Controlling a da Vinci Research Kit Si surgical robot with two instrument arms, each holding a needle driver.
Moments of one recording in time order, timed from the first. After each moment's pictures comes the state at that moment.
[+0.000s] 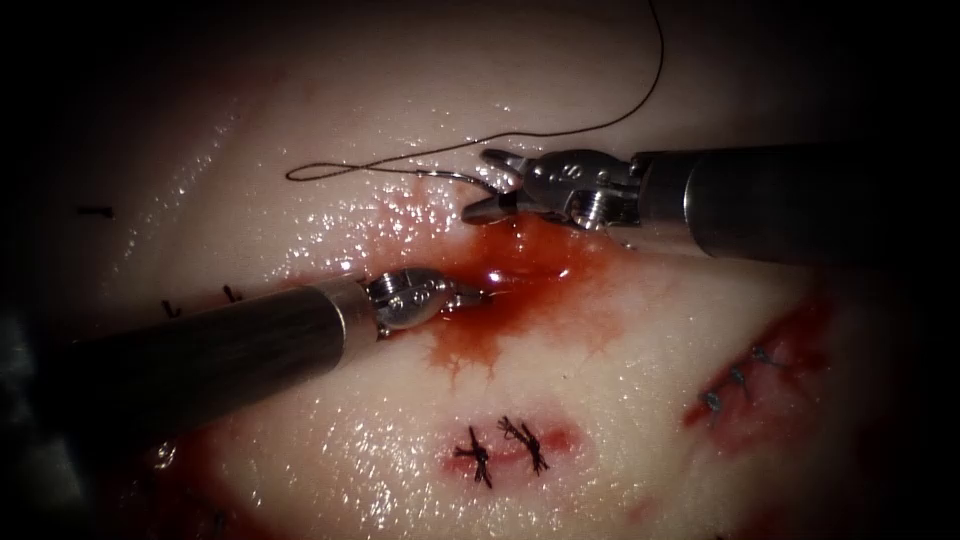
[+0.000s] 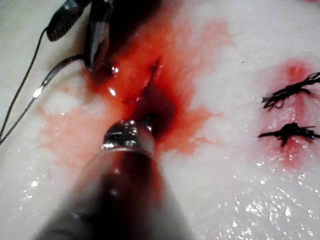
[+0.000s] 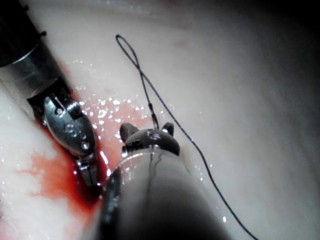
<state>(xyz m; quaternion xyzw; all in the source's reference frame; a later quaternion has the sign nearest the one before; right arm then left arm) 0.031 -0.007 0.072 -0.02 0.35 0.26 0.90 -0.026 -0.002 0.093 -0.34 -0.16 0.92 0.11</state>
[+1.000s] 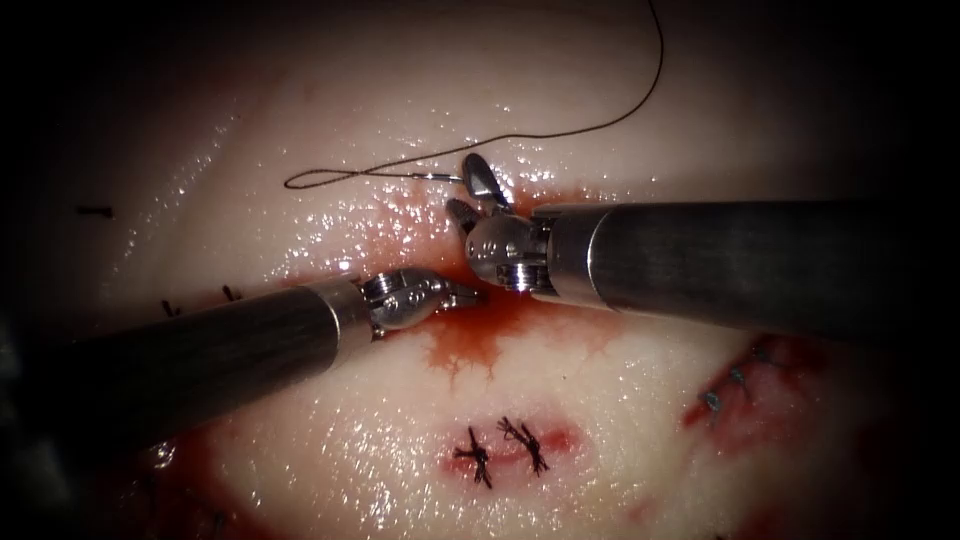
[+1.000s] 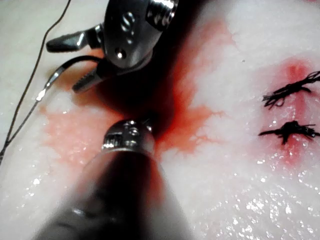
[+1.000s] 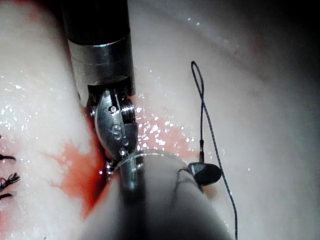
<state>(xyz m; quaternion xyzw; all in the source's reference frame) 0.034 -0.012 0.077 -0.36 0.21 0.16 0.89 -0.025 -0.002 0.093 -0.34 -0.17 0.92 0.11</state>
